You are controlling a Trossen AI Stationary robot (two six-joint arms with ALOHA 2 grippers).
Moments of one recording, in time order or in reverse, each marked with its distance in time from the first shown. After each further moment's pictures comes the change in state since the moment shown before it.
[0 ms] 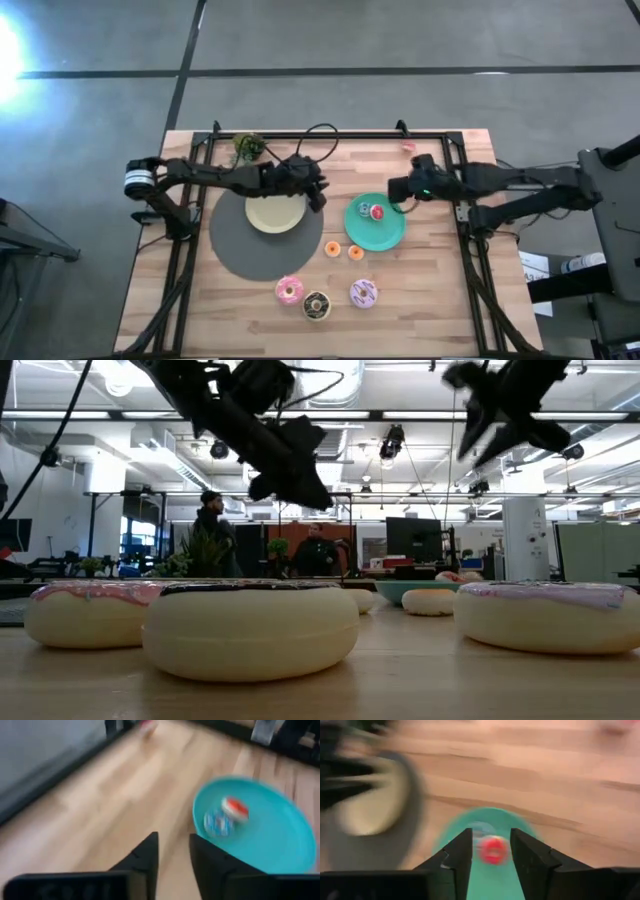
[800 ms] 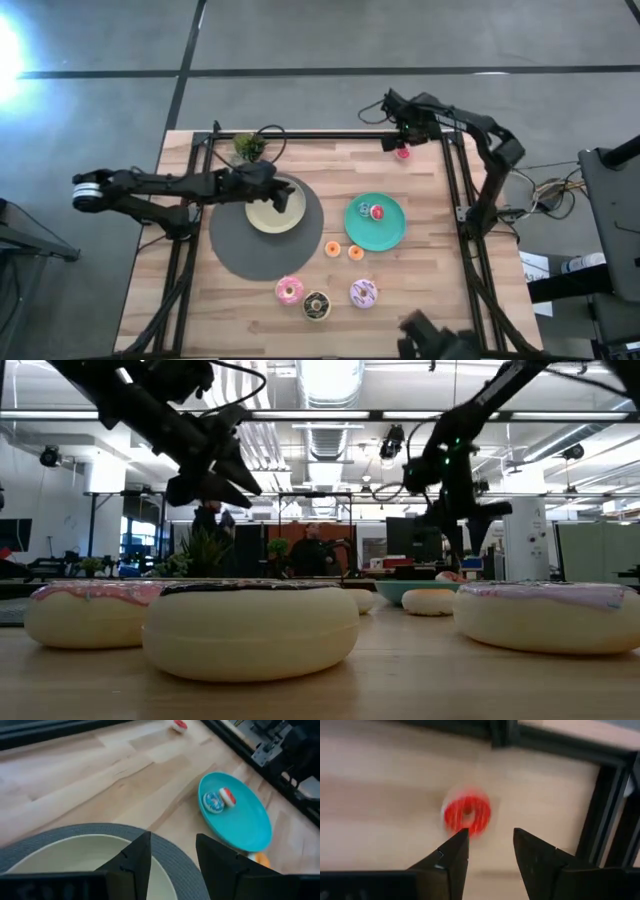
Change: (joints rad) left arm 0.002 -0.444 -0.365 -0.047 0.003 -0.344; right arm -0.807 0.767 0.411 -0.159 -0.192 -0.669
